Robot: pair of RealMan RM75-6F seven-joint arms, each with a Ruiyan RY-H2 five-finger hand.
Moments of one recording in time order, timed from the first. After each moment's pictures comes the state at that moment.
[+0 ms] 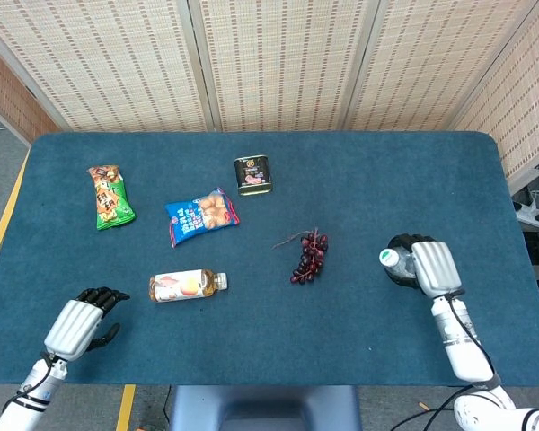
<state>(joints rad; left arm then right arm) -0.26 -1.36 0.07 -1.33 1.67 1.39 0.00 0.38 -1.37 0.17 -1.51 -1.34 1.22 -0.02</state>
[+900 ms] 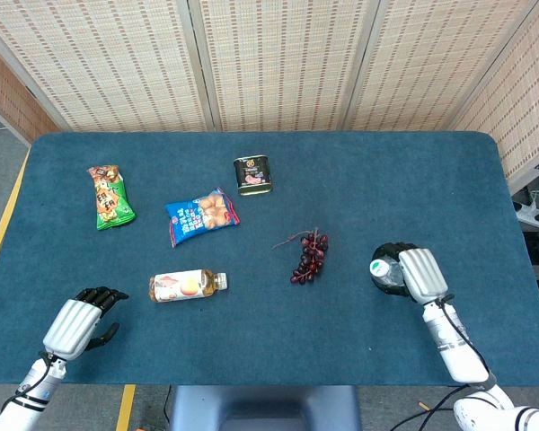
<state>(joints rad) -0.26 -1.35 0.06 -1.33 1.66 1.39 -0.02 0.39 -1.43 0.12 -1.39 -1.44 1.23 0.07</state>
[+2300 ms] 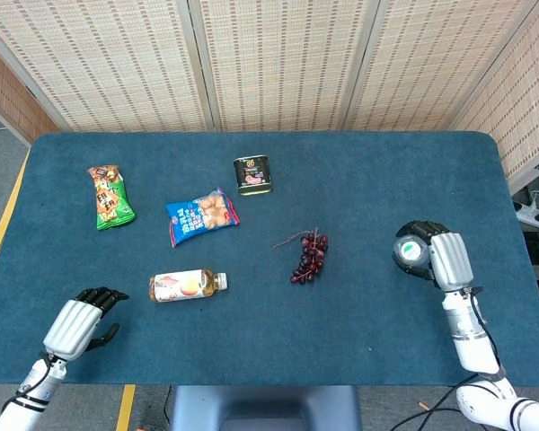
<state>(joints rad) -0.26 -1.35 0.07 -1.34 1.66 1.39 -0.01 0.39 -1.51 0.17 -1.15 -1.47 1.44 0.35</state>
